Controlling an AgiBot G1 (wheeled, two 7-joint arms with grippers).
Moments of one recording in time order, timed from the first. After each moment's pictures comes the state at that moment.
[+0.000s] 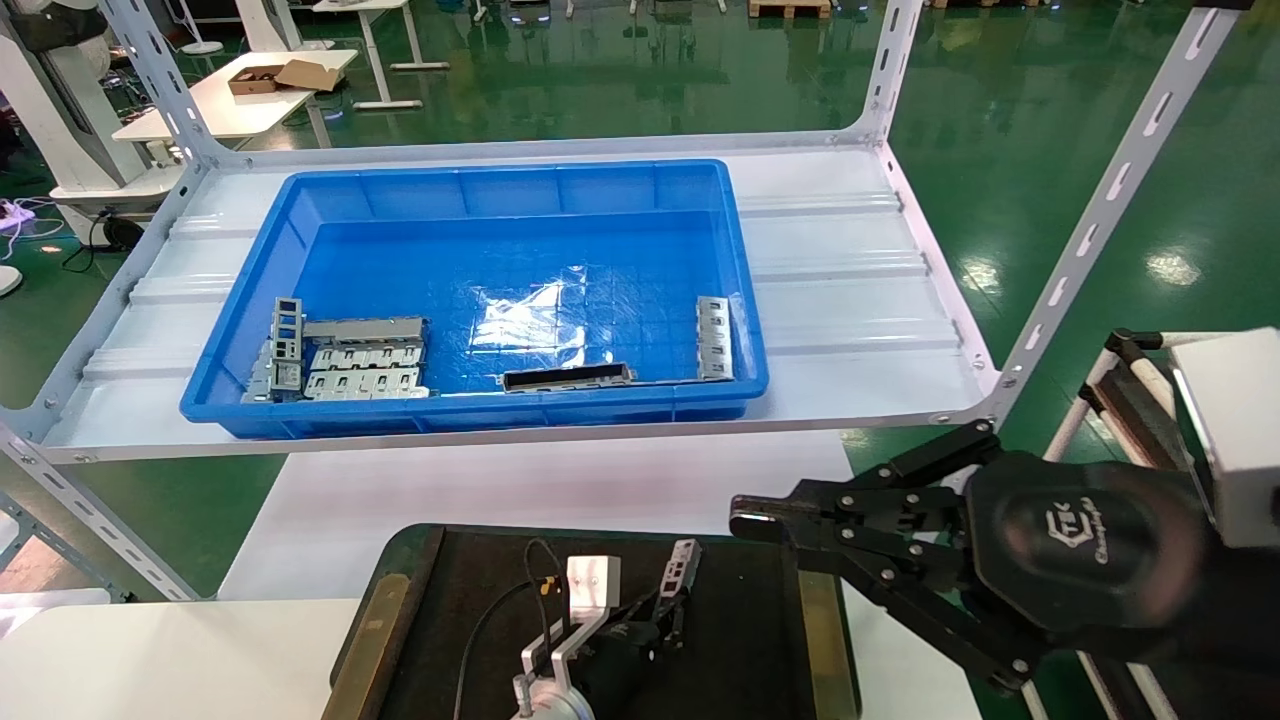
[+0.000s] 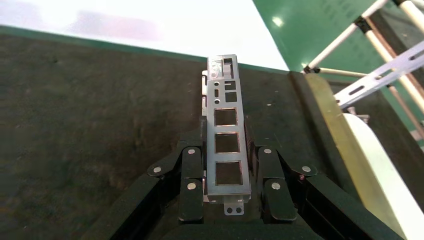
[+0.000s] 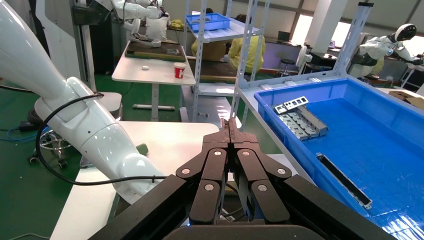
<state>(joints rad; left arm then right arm) -0.93 1.37 1.16 -0.84 0.93 -0.15 -0.63 1.11 -0.56 -0.41 1.26 -0.64 -1.44 0.12</state>
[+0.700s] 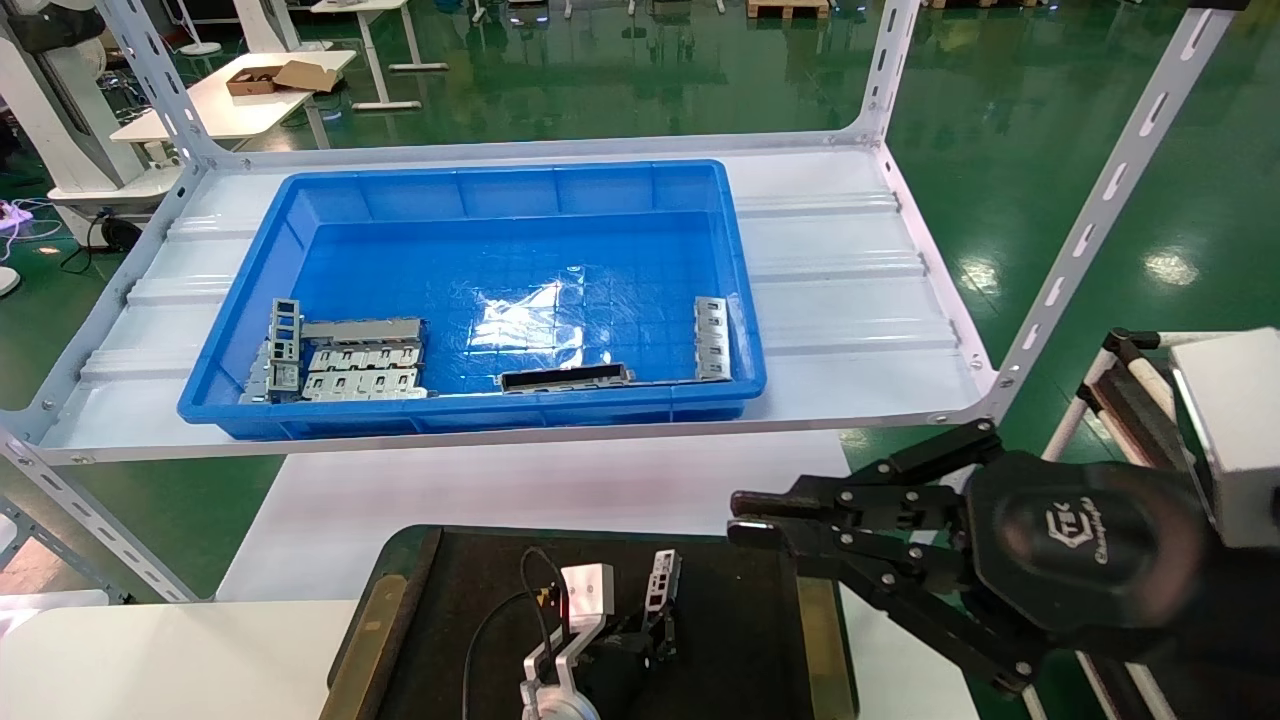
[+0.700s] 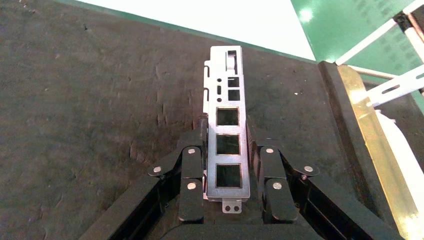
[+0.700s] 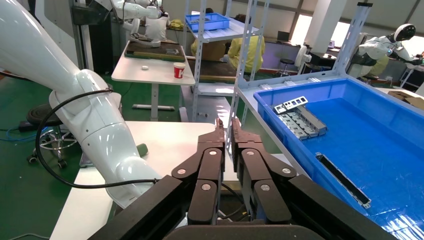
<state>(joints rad) -1.02 1.36 1.47 -0.91 0.52 -0.40 -0.55 1.11 -0.56 -0.41 1.26 -0.64 -1.44 0.12</state>
